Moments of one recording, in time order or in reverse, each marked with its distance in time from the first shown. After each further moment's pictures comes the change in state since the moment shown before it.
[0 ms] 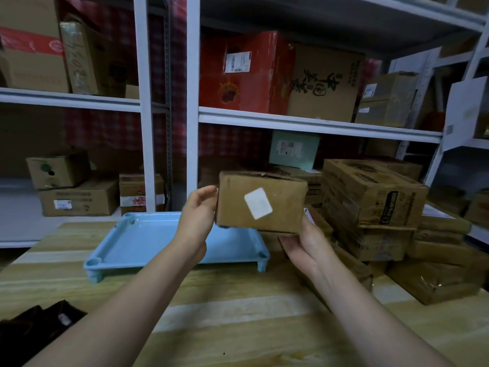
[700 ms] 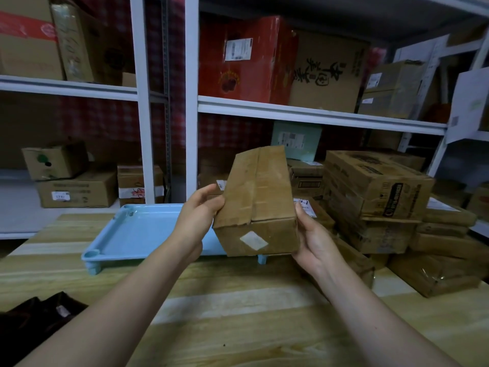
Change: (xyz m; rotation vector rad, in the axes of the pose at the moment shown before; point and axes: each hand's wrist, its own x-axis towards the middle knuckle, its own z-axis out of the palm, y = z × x) left_hand -0.002 -0.009 -0.006 0.013 -0.074 -0.032; right_hand 0.001 0.005 -0.028 0.005 -0.036 0.058
